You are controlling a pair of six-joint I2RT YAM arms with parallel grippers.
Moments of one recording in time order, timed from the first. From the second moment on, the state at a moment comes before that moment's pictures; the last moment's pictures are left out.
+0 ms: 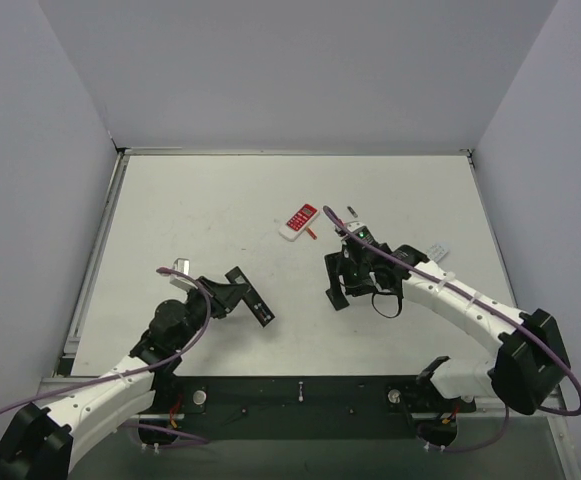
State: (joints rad) left arm -0.59 0.69 0.02 0.58 0.00 -1.06; right arm 0.73 1.26 0.92 -0.62 0.08 0.37
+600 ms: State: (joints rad) left arm -0.58 0.60 0.02 0.54 -0.02 -1.12; right arm 0.64 1.61 0.92 -0.65 0.07 0.33
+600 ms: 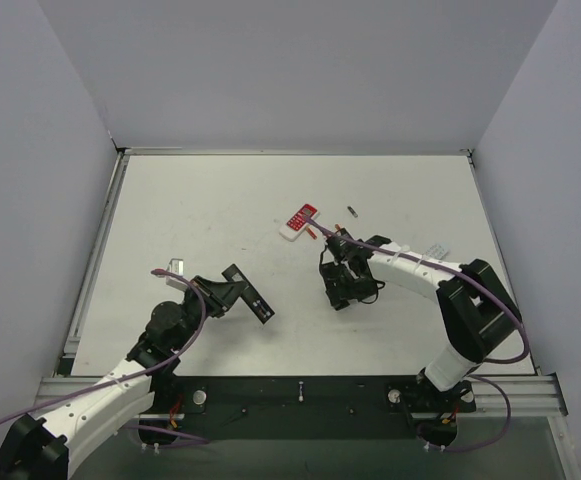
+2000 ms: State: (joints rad) left arm -0.58 0.59 0.02 0.61 -0.02 -1.24; right arm 1.01 1.39 1.05 -0.62 0.16 0.26
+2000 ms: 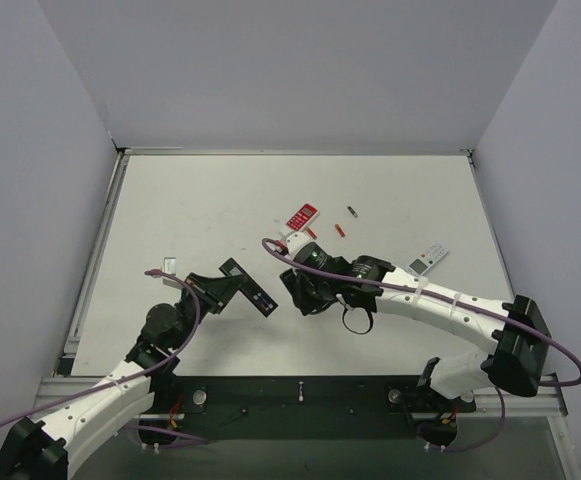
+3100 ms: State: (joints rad) left arm -0.58 0.48 0.02 0.62 -0.02 -1.25; right arm 1.22 1.57 1.37 -0.76 0.16 0.18
